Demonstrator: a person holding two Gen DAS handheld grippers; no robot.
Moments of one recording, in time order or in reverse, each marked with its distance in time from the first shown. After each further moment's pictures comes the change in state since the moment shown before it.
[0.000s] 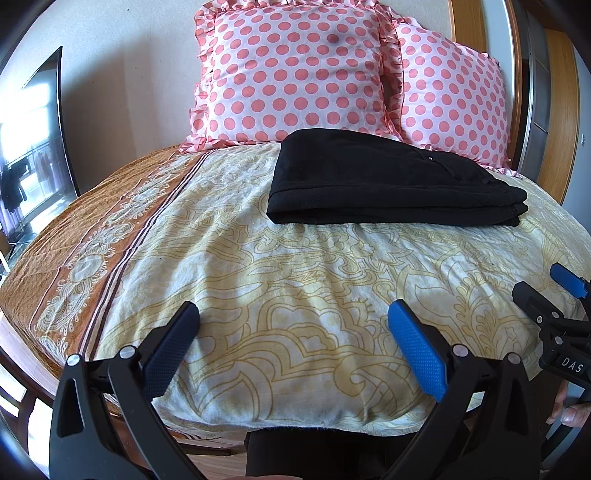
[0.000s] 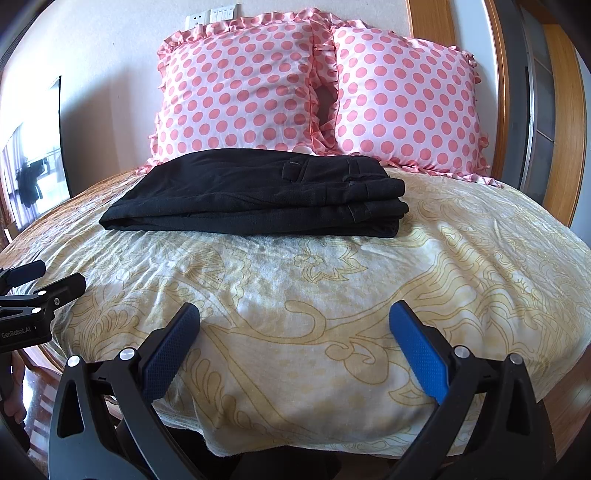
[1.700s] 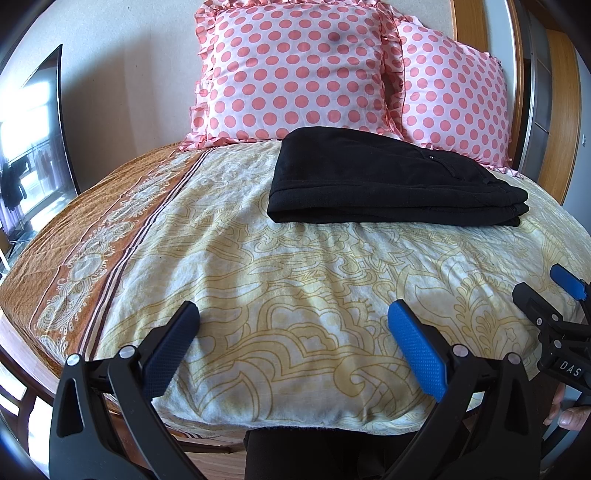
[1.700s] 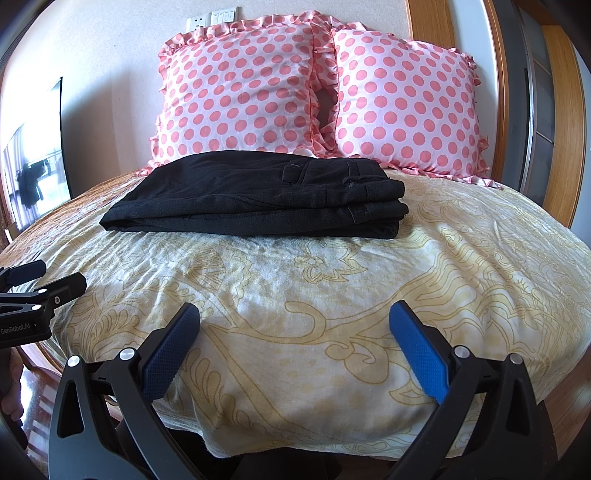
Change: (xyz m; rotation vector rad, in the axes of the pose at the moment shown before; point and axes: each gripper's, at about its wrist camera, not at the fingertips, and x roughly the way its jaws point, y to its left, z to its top) left arm 0.000 0.000 0.001 -0.001 0.001 0.000; right arm 0.001 0.002 -0.003 0.005 -0.006 -0.007
